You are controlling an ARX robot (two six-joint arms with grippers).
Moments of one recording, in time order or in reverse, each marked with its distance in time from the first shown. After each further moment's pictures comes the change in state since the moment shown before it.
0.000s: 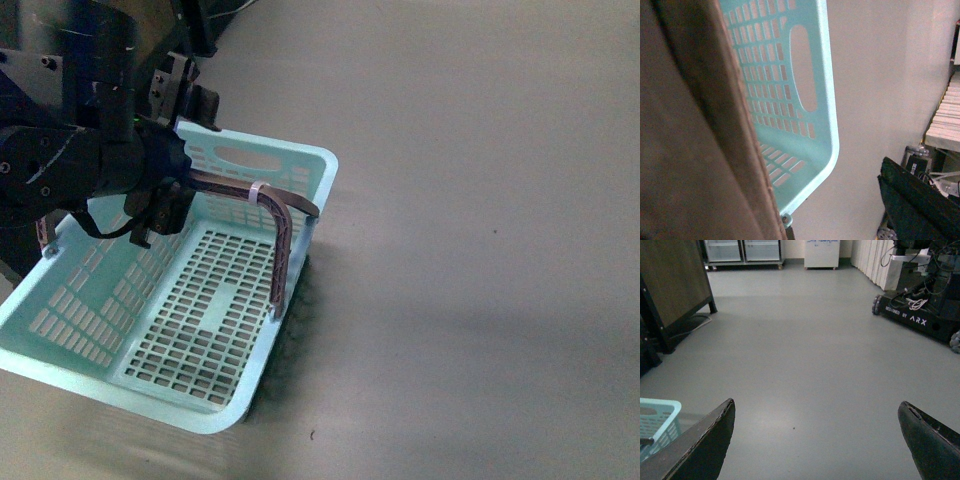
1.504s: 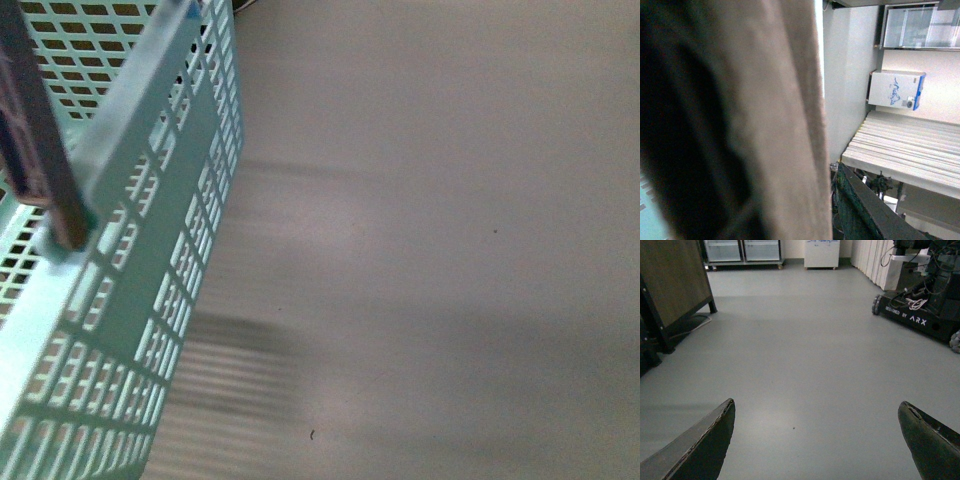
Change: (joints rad) left arm 0.023 -1.205 -0.289 -0.701 -0.076 -0.184; right arm 0.000 0.000 0.000 0.000 0.000 0.000
